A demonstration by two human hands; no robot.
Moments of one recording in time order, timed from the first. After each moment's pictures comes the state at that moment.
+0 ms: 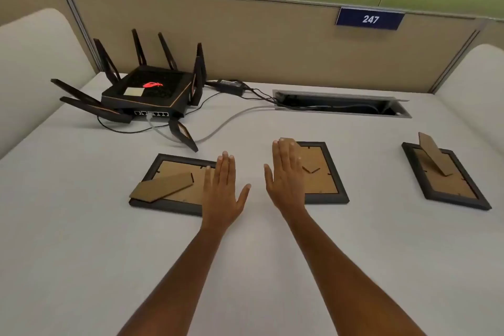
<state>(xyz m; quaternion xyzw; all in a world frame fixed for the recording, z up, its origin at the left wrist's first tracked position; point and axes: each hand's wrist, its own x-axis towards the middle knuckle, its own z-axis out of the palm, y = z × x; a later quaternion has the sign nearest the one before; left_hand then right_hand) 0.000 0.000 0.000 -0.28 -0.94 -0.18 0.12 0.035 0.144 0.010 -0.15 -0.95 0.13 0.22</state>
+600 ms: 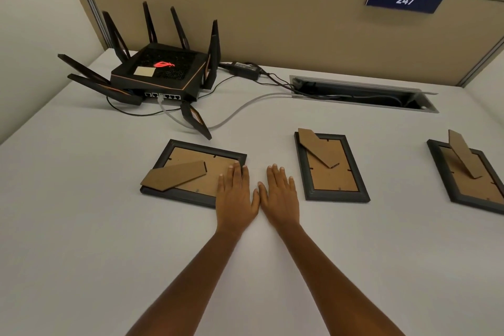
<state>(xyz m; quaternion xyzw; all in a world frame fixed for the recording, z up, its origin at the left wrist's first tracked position) 0.002 0.000 -0.033 -0.23 -0.96 -0.14 0.00 0.036 0.105 -0.038 -0.17 -0.97 0.19 0.03</state>
